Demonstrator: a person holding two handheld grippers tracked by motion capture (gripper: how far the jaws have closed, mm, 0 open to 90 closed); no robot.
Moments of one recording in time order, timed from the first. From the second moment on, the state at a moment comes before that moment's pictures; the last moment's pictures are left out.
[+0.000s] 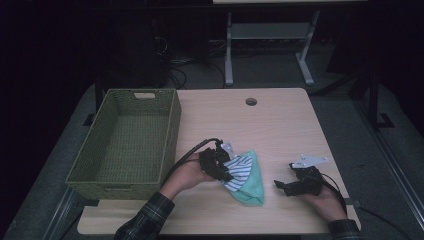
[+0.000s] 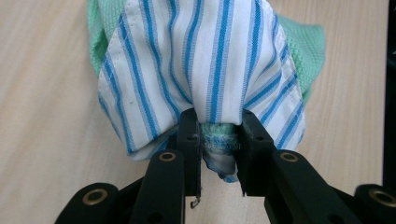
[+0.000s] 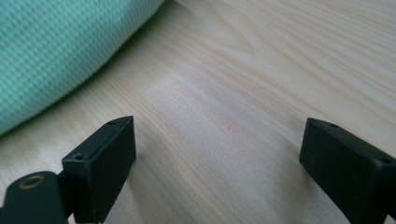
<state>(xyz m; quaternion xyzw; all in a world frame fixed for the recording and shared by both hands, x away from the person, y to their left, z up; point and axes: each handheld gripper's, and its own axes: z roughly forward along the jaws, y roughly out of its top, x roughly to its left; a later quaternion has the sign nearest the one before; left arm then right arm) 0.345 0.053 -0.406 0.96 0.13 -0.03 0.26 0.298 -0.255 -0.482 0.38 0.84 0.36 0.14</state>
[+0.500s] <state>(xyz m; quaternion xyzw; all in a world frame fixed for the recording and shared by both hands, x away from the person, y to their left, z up) 0.354 0.063 -0.365 0.95 0.13 -0.03 0.29 0.298 -0.255 -0.482 0.38 0.84 0.36 0.14</state>
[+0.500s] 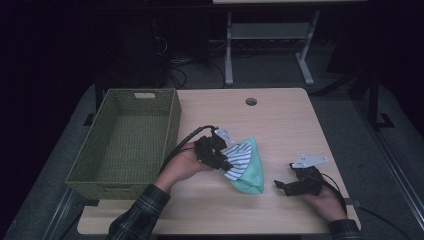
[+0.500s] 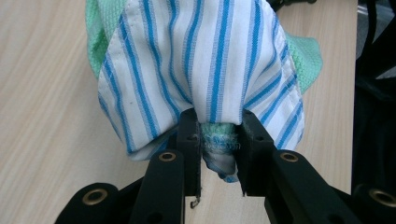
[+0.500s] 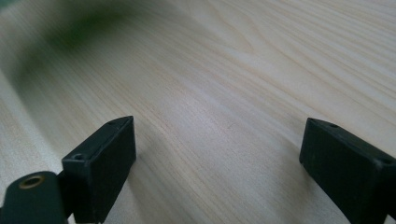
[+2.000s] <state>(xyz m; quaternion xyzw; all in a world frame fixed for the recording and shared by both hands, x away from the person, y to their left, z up) 0.367 0.157 -0.281 0.92 0.21 0.03 0.33 0.298 -0.255 -0.482 0.39 0.84 0.36 0.14</state>
